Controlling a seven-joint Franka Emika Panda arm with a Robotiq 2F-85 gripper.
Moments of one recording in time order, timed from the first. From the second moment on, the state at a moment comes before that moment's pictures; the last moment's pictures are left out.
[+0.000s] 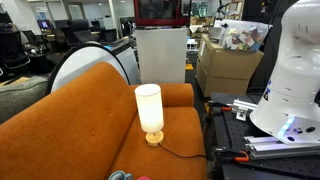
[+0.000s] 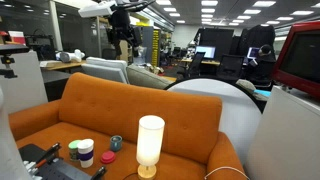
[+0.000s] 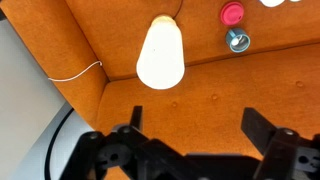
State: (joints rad) arm -0.11 -0.70 -0.11 -2.53 -0.12 2.09 -0.04
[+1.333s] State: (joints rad) arm -0.07 -0.61 -0.01 -2.58 -0.15 2.09 -0.04
